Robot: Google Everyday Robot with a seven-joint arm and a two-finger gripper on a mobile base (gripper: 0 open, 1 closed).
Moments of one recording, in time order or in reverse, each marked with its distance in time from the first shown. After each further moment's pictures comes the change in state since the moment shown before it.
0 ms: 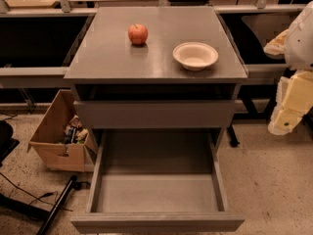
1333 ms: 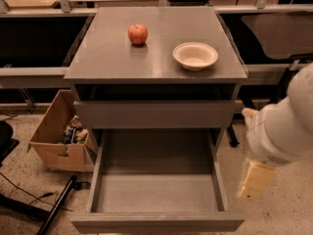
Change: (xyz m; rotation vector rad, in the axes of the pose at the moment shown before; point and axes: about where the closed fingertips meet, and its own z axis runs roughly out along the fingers) arm 0.018 0.076 0.119 0.091 0.046 -0.010
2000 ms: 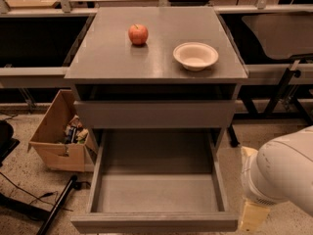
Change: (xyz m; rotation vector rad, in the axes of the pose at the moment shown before) arm 0.045 0.056 0.090 -0.028 0.121 -0.019
